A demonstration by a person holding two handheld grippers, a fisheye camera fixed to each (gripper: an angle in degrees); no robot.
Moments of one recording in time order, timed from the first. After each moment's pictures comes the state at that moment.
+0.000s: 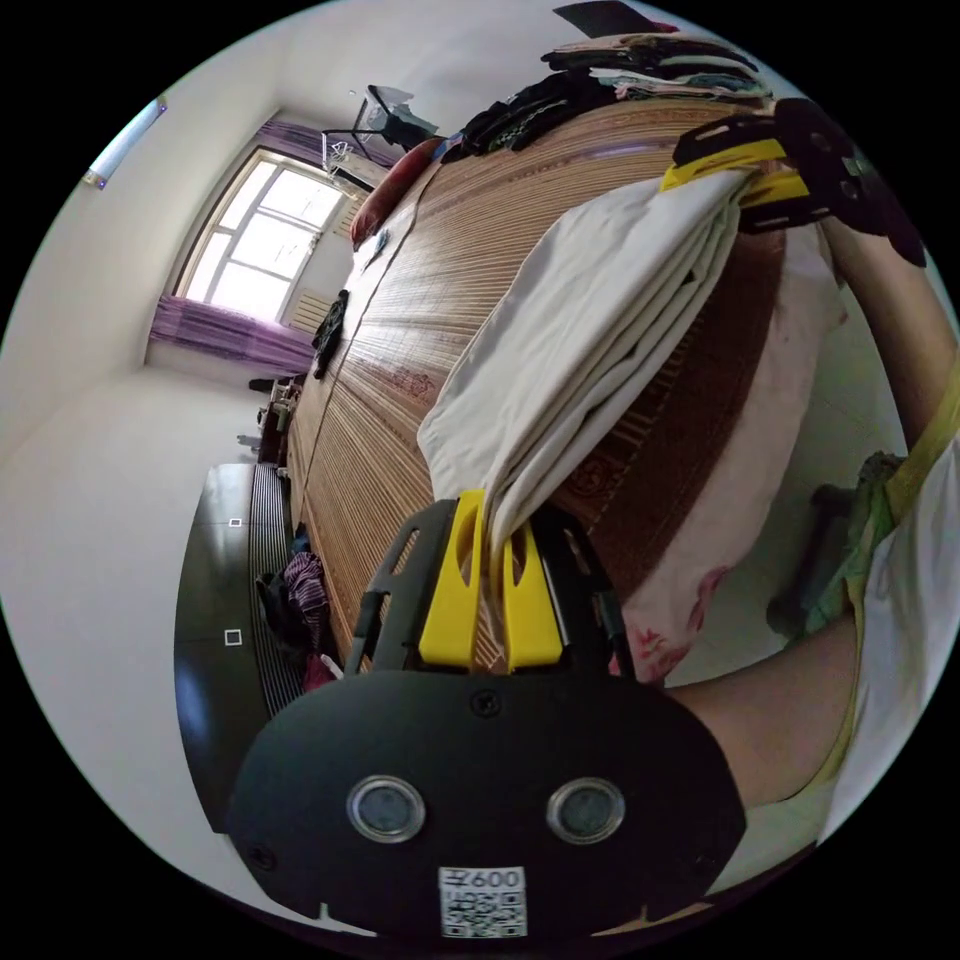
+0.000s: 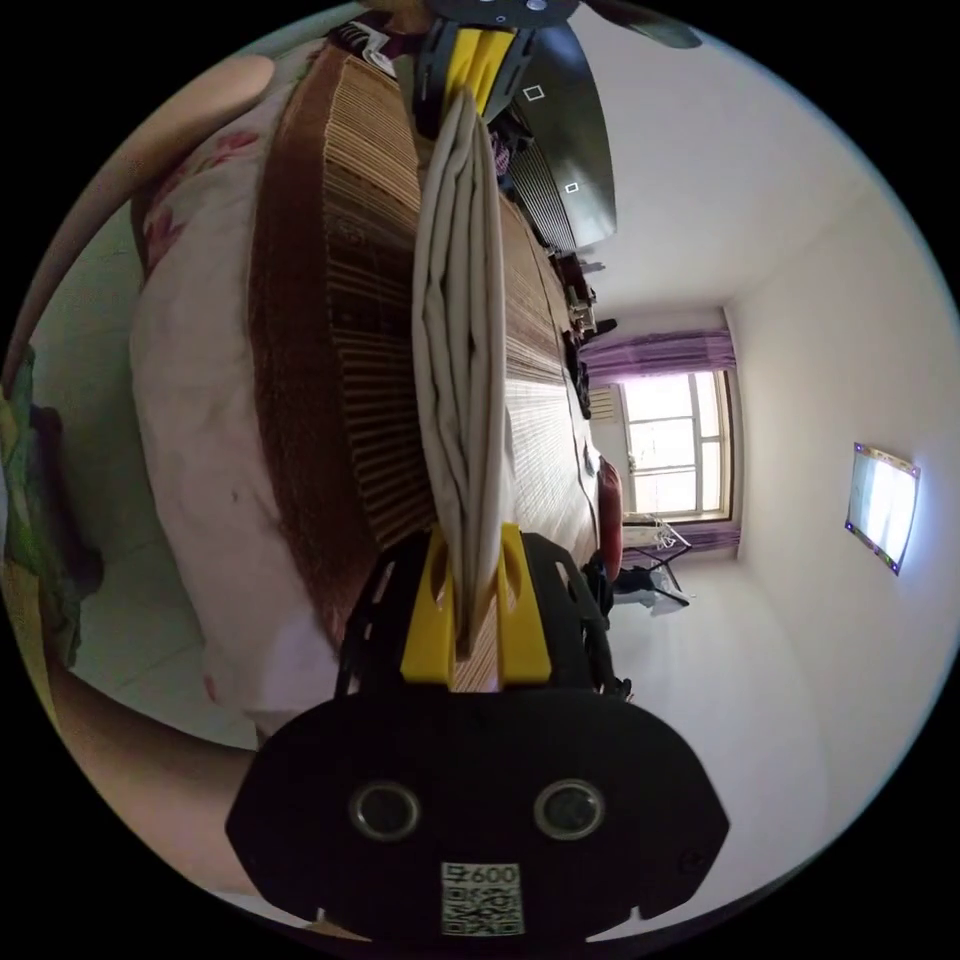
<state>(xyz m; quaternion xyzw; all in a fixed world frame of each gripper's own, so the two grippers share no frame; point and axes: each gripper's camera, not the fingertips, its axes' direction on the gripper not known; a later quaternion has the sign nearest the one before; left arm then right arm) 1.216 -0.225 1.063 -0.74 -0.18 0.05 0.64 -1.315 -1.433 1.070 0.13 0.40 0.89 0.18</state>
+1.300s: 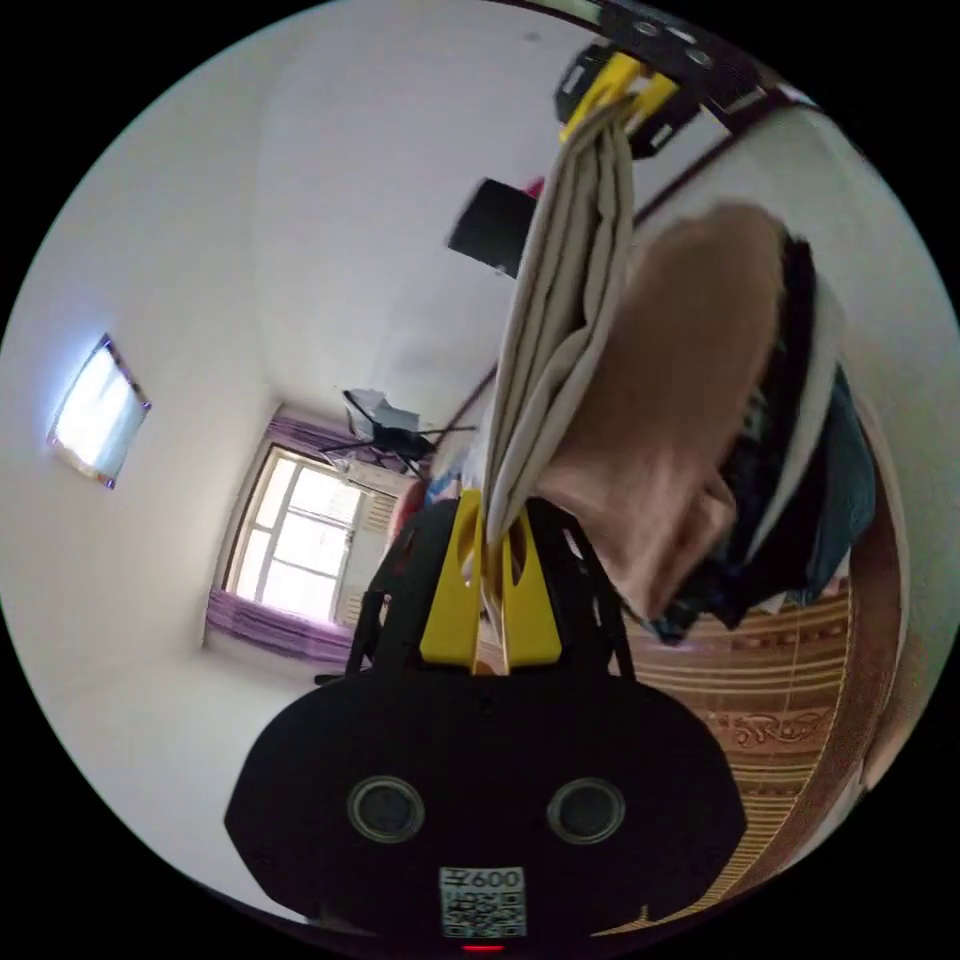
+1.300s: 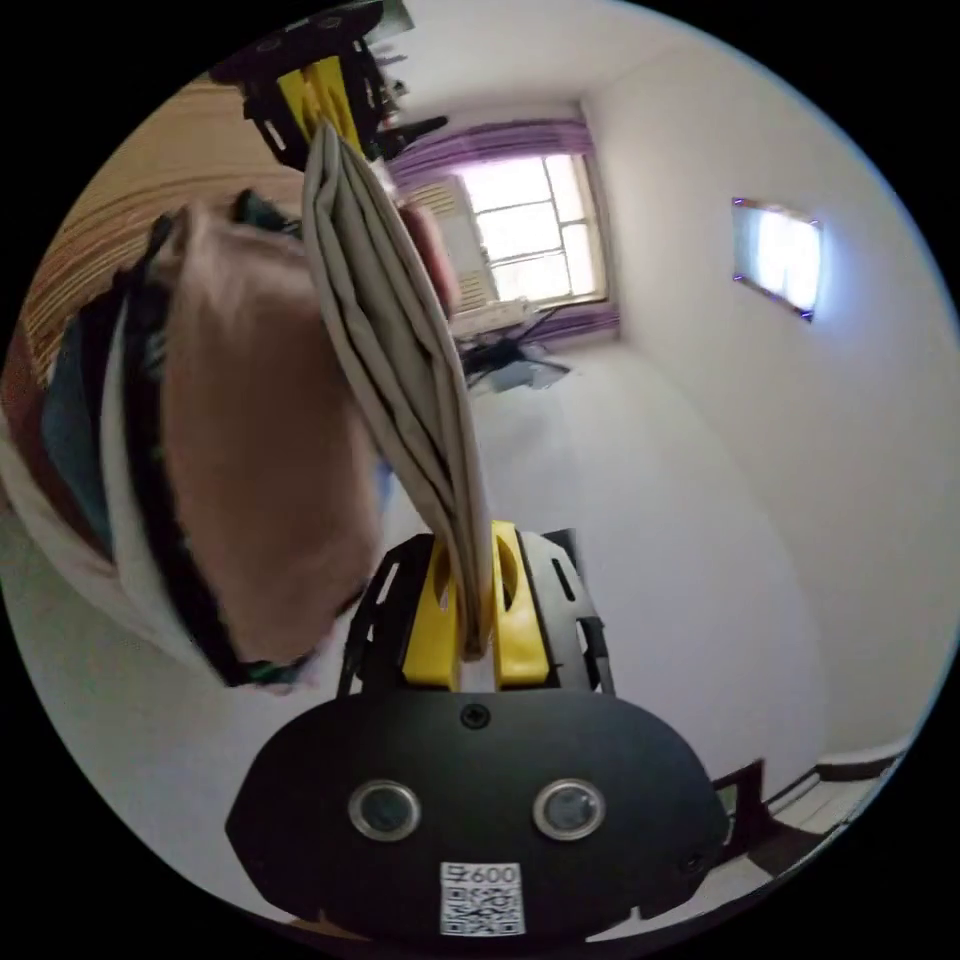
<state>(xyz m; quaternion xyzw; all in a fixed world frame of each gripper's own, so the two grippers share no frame) 1.296 0.190 1.511 -0.48 -0.09 0.29 0.82 -1.928 -1.720 1.394 0.01 0.15 0.99 0.02</state>
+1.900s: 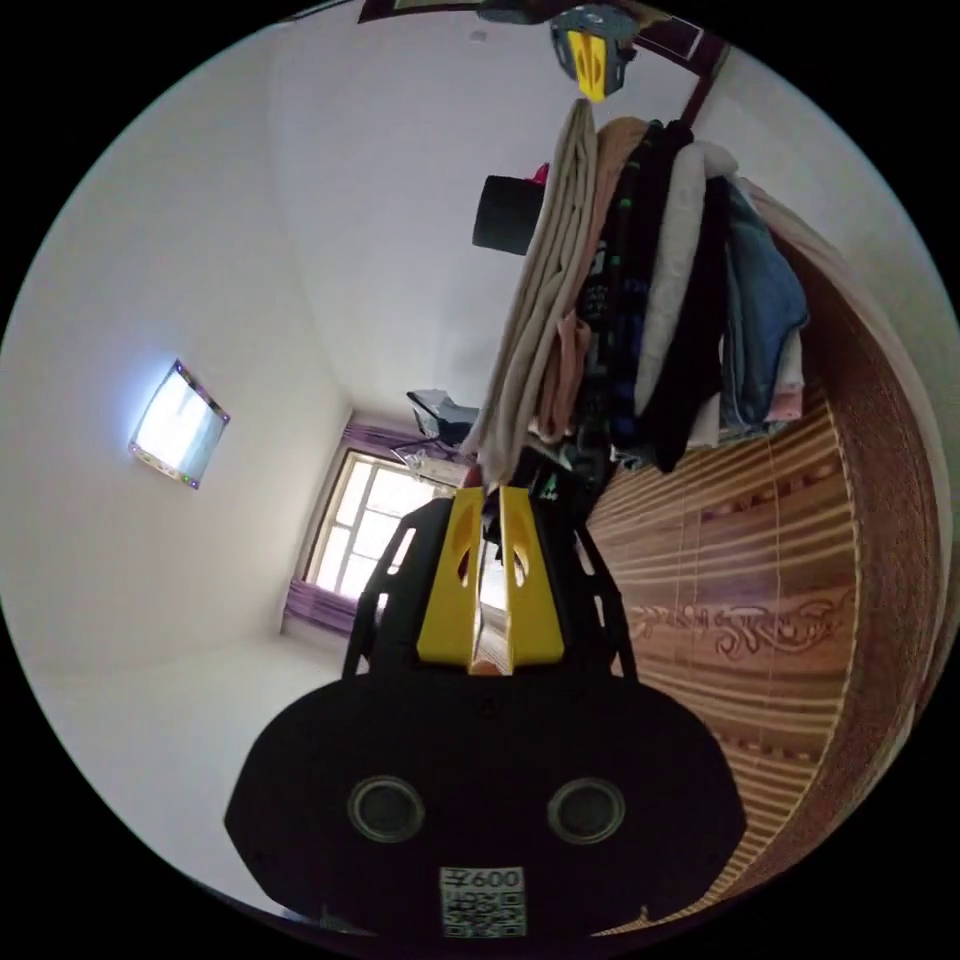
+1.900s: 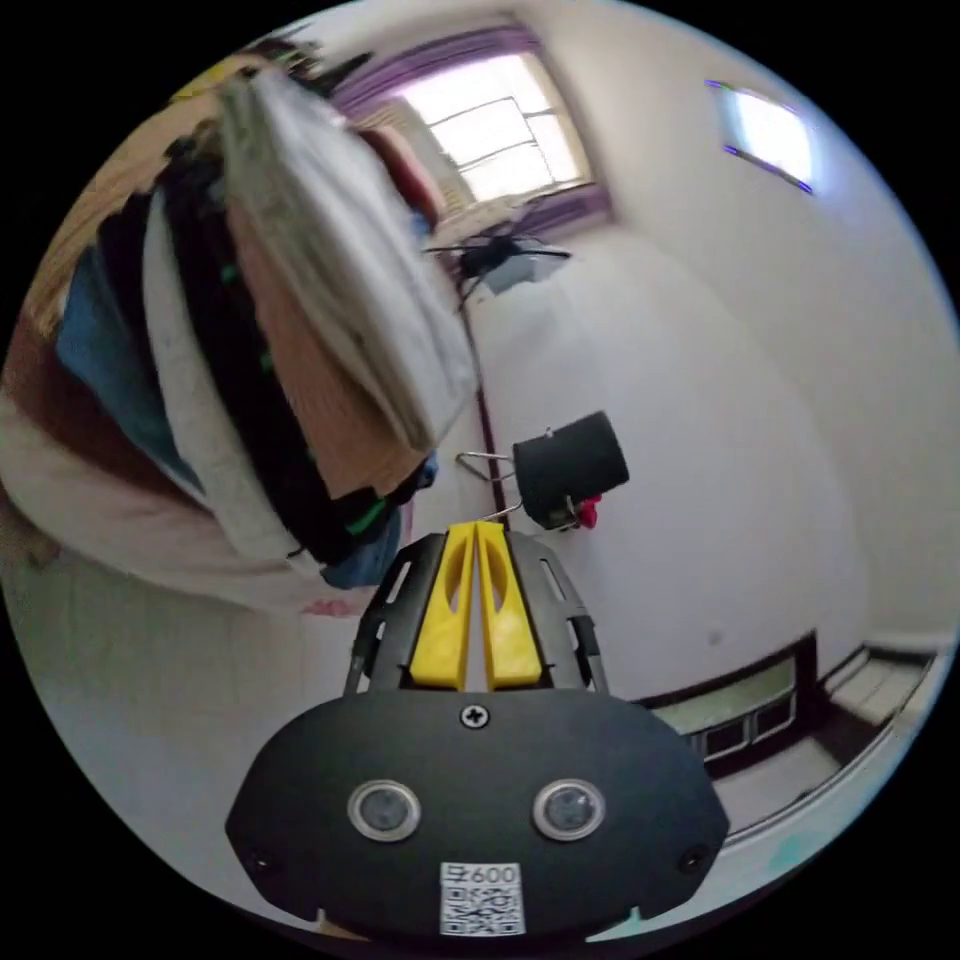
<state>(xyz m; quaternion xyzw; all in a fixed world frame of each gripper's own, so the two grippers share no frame) 1.250 0.299 1.313 -0.44 -0.20 0.36 0.80 -1.995 -1.882 1.346 0.05 0.03 0.99 -0.11</state>
